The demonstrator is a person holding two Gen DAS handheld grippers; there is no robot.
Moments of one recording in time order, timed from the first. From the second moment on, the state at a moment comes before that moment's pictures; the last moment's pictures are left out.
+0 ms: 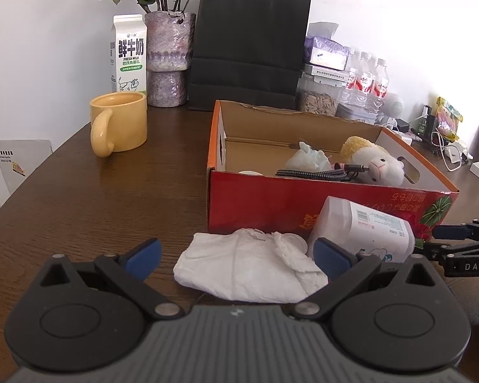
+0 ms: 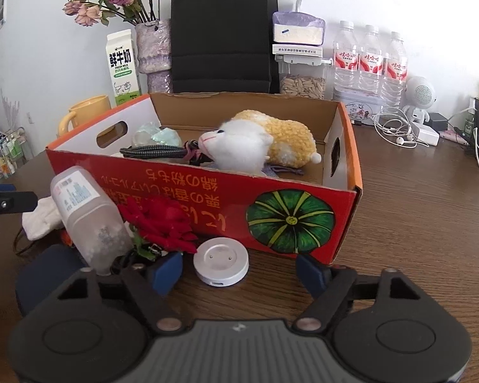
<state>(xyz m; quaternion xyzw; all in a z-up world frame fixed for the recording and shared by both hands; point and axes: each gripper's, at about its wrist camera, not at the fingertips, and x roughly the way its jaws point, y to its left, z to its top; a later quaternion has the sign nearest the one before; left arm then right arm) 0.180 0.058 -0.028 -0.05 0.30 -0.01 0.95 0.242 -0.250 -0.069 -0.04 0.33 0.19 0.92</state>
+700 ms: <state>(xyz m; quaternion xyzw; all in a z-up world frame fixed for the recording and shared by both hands) 0.183 0.058 -0.033 -0.06 0.31 -0.02 0.95 0.235 -0.257 -0.069 -0.04 0.30 0.19 0.94</state>
